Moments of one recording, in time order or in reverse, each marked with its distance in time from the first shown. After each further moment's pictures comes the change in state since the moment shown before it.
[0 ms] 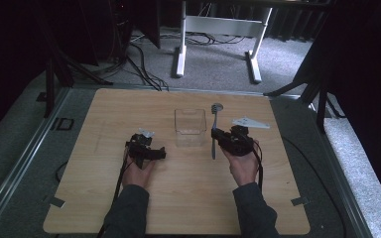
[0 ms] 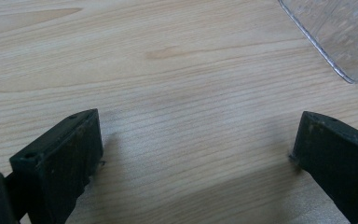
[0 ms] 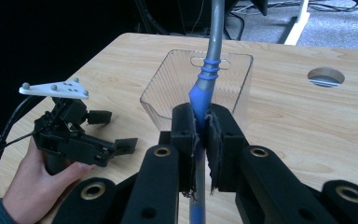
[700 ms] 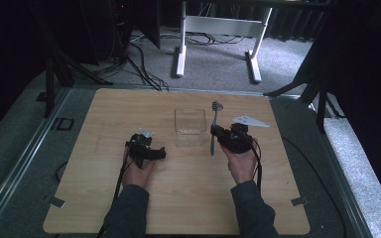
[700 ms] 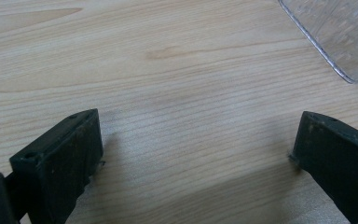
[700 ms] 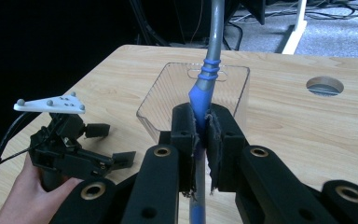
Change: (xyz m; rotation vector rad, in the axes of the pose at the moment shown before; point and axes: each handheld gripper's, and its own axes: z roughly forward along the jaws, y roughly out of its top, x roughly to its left) left arm 0.000 0.000 0.000 0.000 0.000 0.000; right arm -0.004 0.002 0.007 -0.042 0.000 0.020
